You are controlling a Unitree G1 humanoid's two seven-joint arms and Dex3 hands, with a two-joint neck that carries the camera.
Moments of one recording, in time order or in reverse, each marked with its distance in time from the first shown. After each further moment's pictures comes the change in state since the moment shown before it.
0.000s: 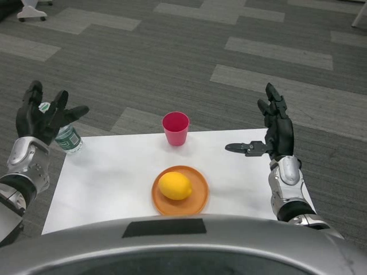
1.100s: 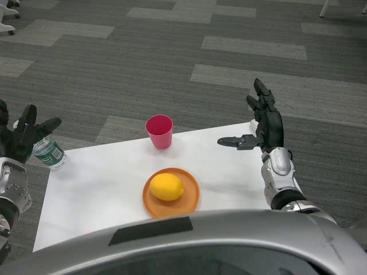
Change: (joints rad) left arm -0.003 -0.007 0.052 0.038 0.003 0.000 0.000; right arm 0.001 -0.004 -0.056 0.030 0.000 -0.005 0.000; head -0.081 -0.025
